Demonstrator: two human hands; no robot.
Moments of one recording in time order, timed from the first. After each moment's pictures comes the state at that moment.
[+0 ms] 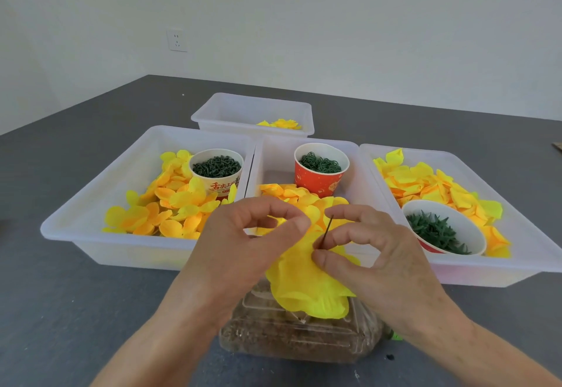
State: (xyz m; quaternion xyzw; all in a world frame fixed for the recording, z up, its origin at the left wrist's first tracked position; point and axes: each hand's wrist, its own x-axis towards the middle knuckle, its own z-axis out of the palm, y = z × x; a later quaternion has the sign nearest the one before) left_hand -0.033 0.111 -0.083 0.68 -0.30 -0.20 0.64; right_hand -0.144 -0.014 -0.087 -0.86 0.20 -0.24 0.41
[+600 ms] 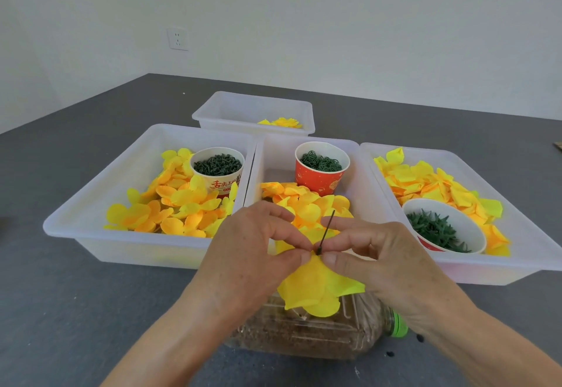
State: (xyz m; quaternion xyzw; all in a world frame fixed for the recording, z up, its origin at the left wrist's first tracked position) left_hand -0.036 0.109 -0.086 0.79 -0.39 -0.11 0.46; right_hand -0.143 -0.025 -0.089 -0.81 0.21 -0.15 0.52
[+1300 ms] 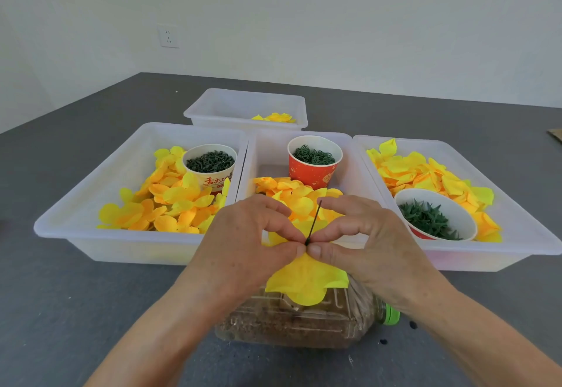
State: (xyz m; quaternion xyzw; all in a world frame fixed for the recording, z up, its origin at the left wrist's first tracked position) left_hand -0.034 0.105 -0.088 0.79 -0.41 -0.11 0.44; right_hand -0.145 -0.030 -0.090 -0.87 0.18 -0.19 0.42
